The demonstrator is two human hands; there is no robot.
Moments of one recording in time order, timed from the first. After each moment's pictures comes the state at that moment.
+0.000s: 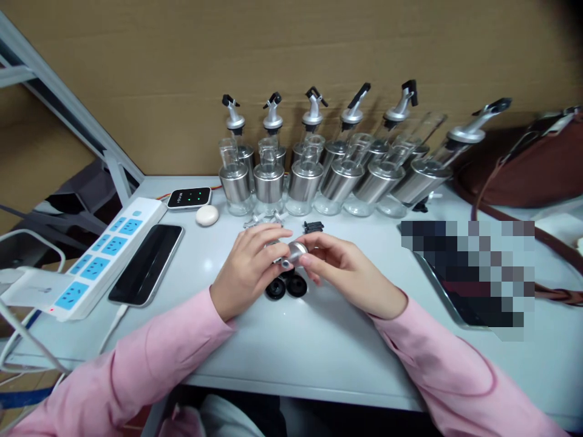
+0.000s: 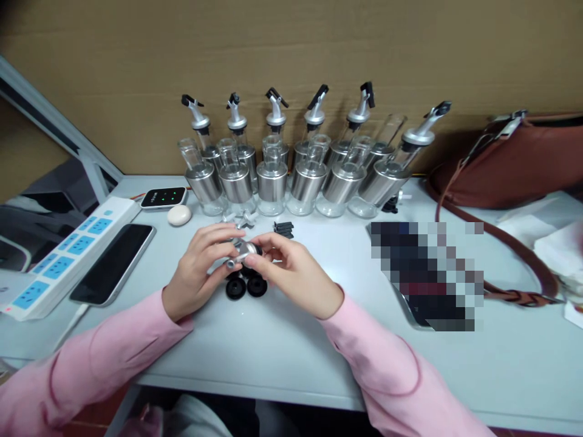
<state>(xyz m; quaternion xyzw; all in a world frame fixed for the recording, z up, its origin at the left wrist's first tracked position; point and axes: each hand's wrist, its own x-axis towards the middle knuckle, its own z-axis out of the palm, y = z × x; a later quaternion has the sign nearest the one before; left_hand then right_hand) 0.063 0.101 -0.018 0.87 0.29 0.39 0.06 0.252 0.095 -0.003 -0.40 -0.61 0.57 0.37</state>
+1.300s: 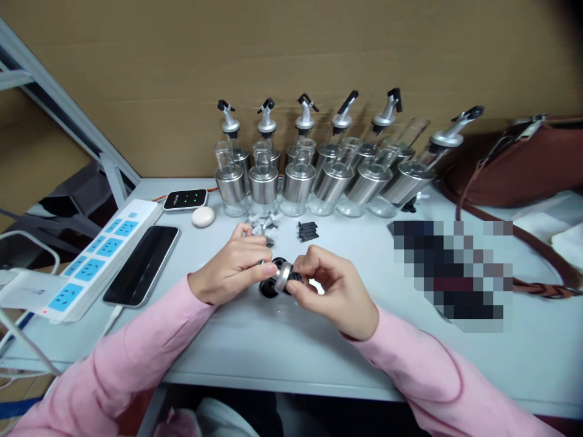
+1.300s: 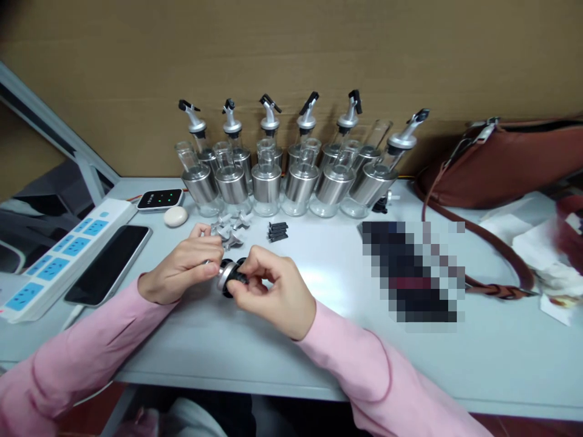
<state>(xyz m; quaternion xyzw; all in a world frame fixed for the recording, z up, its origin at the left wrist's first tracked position) 0.050 0.116 0.012 0.90 0.25 0.24 0.25 0.235 0.070 -0.006 -0.35 -0.67 0.44 0.48</state>
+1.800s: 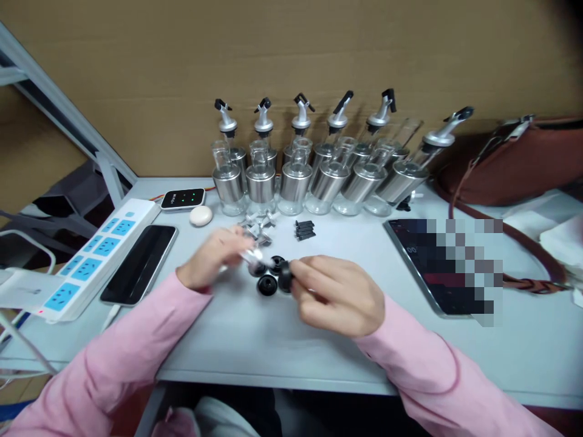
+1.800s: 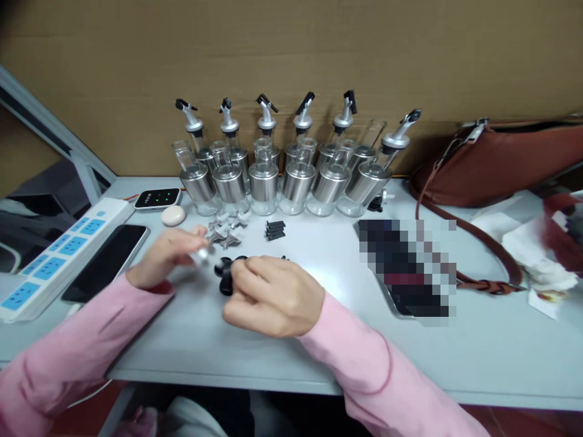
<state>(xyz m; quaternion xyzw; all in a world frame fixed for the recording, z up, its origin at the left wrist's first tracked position) 0.032 0.130 0.005 0.77 0.36 0.34 0.41 0.255 0.075 0.007 -0.22 -0.88 -0.16 0.38</state>
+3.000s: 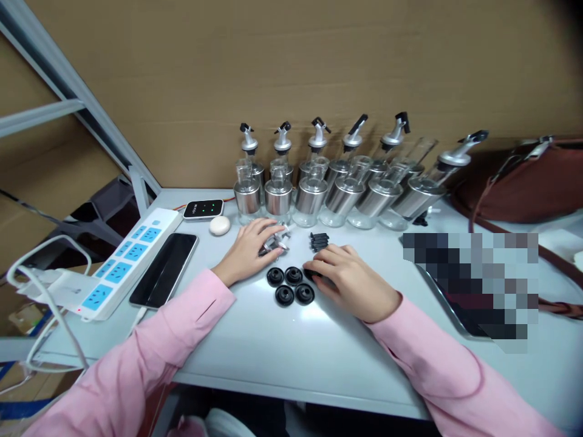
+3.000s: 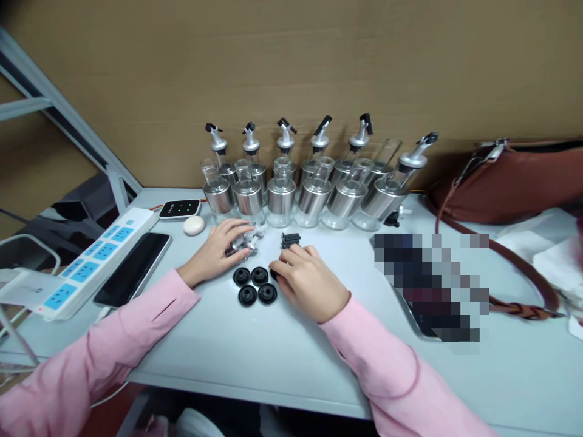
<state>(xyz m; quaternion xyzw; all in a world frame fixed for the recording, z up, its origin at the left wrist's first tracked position) 0.038 0.154 -0.039 0.87 0.41 0.23 0.12 0.266 0.098 -0.022 -0.40 -0.90 0.04 0.17</state>
